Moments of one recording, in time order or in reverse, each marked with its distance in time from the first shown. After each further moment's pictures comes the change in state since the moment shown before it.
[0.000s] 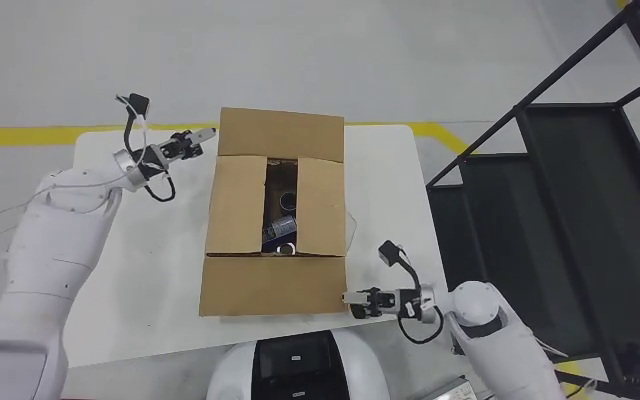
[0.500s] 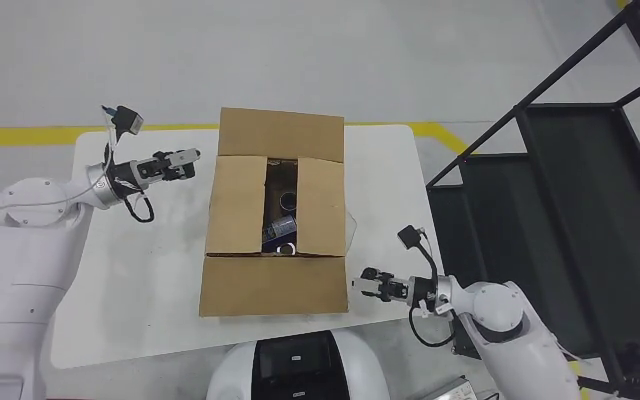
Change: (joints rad) left arm 0.179 0.102 -0.211 -0.287 -0.125 0.144 -0.285; right arm -0.071 -0.003 0.126 -0.160 -0.118 -0.050 -0.111
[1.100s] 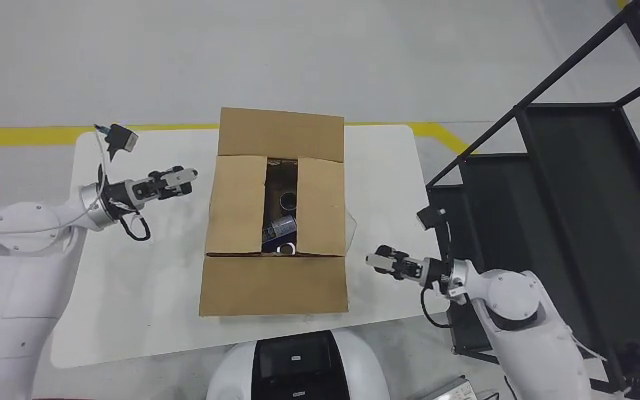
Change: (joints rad) left arm 0.122 0.029 -0.086 -0.128 -0.021 0.031 -0.048; right arm 0.012 -0.002 0.070 -0.022 0.006 -0.014 -0.025
